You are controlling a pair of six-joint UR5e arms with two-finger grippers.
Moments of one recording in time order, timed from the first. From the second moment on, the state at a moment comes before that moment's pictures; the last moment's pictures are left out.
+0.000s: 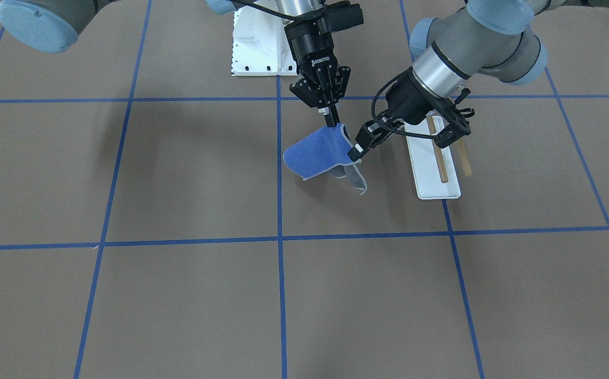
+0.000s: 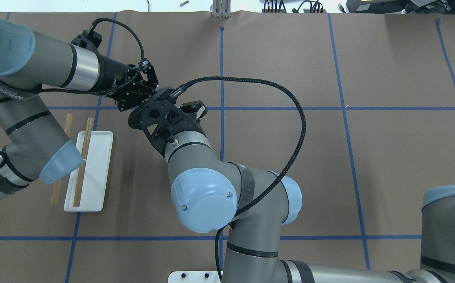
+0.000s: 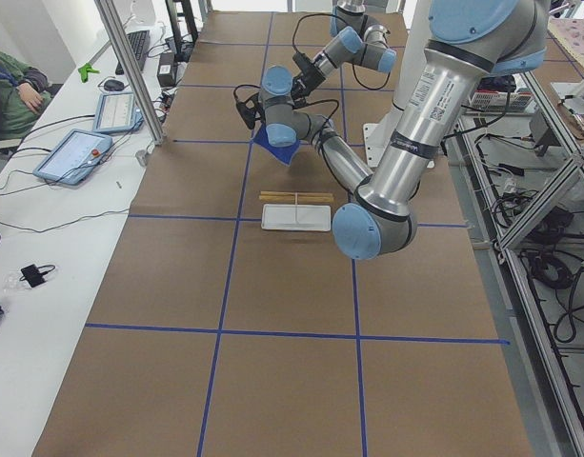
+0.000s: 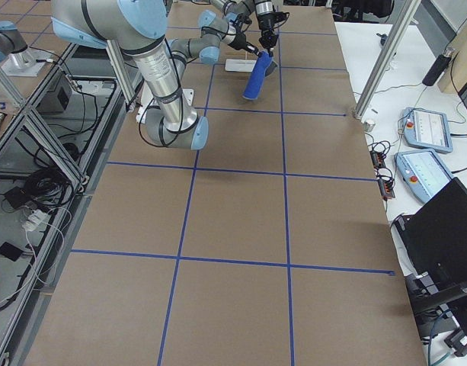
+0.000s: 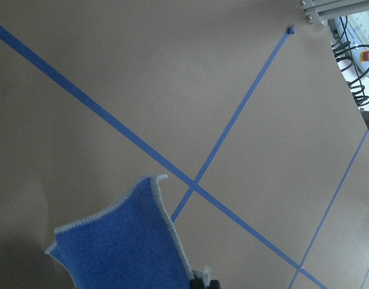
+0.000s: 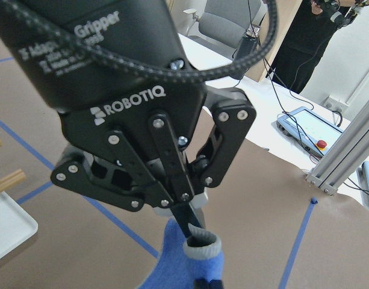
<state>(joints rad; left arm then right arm) -0.79 -2.04 -1.79 -2.25 -2.09 -1.98 0.26 -0.73 1.74 -1.31 0.98 0.56</state>
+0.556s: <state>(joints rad) -0.80 -2.04 -1.80 -2.24 -2.10 -1.98 0.26 -0.75 1.78 -1.26 0.99 0.63</state>
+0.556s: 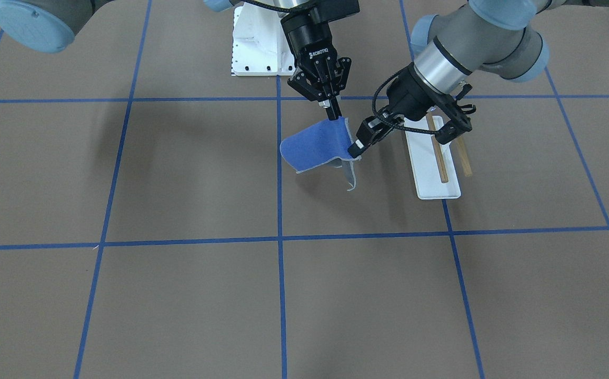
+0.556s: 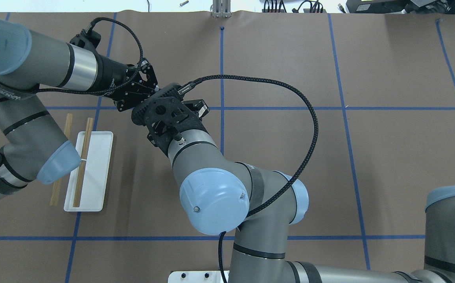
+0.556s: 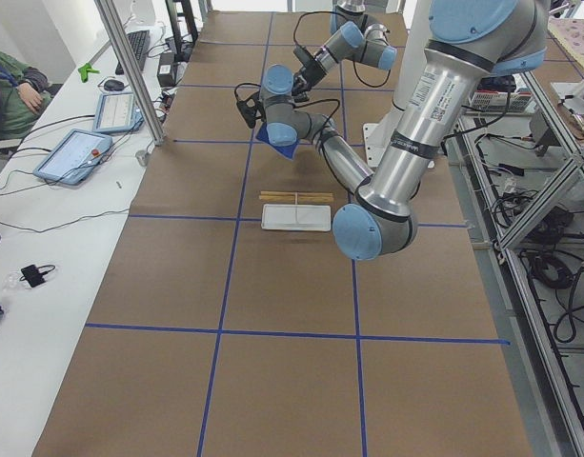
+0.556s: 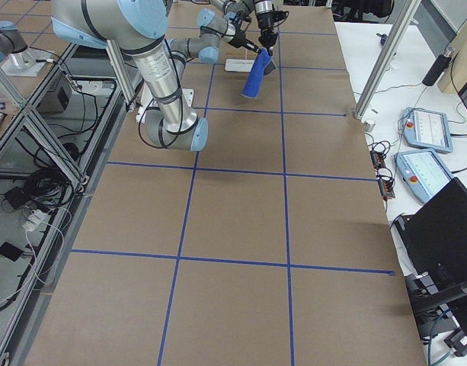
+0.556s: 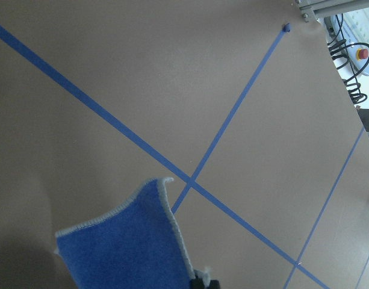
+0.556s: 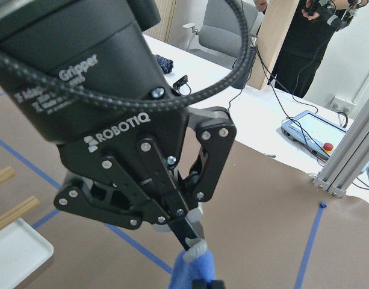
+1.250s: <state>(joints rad) -0.83 -1.96 -1.87 -2.24 -2.16 -1.97 0.50 -0.87 1.90 -1.26 1.48 0.87</state>
